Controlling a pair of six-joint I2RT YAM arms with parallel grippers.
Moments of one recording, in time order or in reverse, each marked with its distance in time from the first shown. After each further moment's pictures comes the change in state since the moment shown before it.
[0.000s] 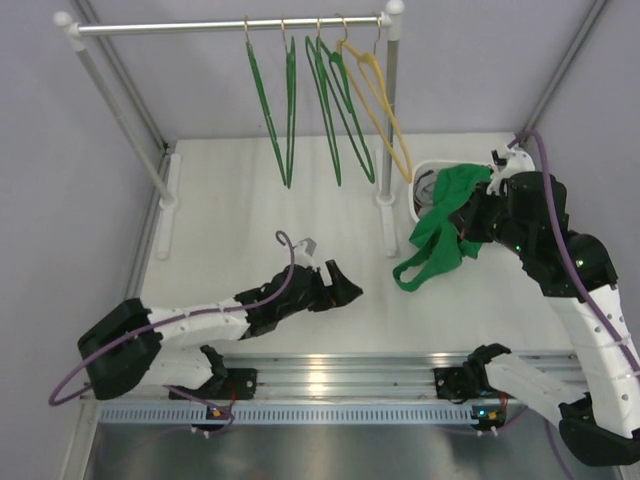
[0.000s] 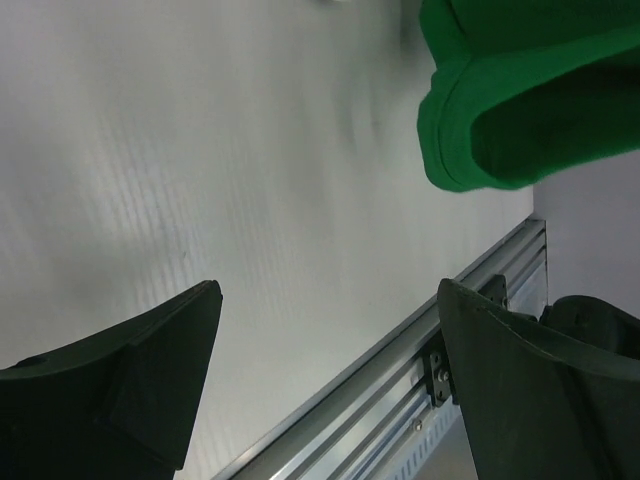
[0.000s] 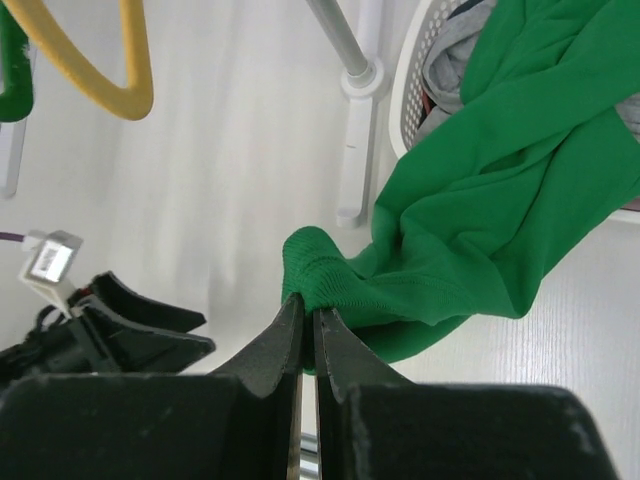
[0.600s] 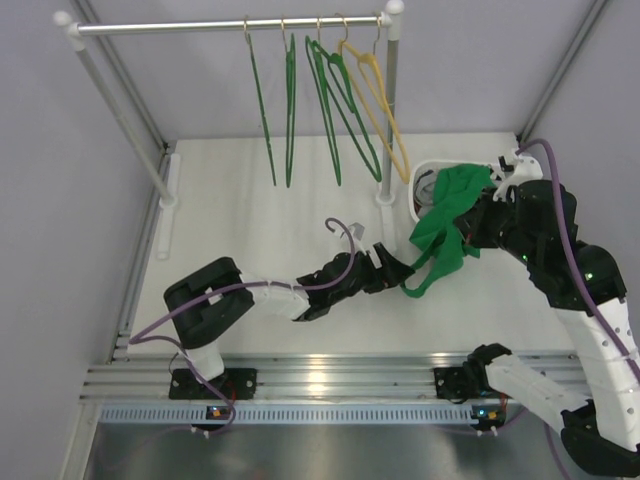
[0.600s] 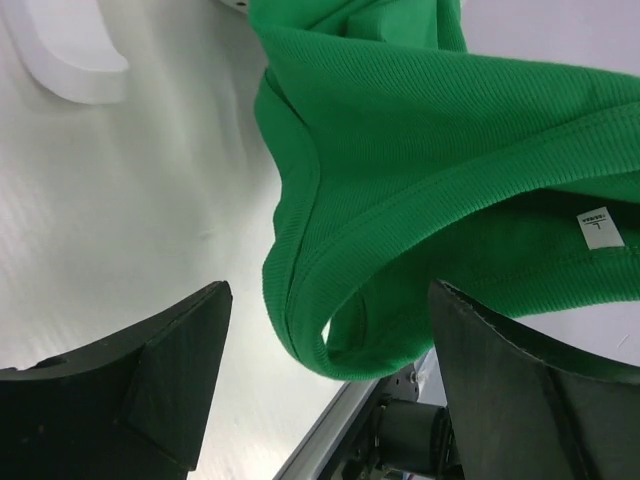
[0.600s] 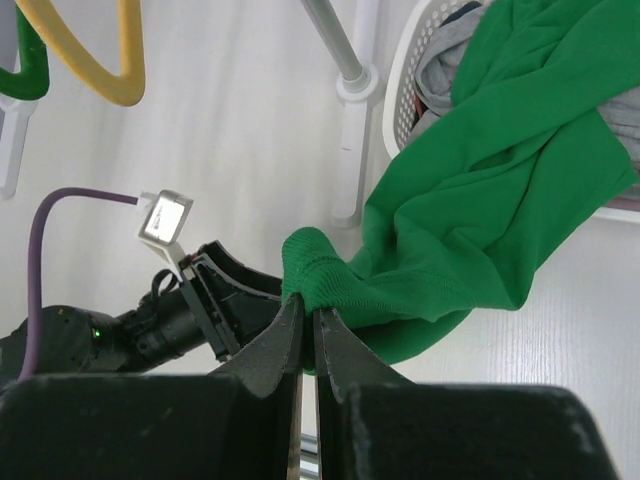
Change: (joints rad) left arm -0.093 0.574 0.323 0.446 -0.047 -0.093; right arm 0.003 -0.060 -0.014 -0.010 0.013 -0.013
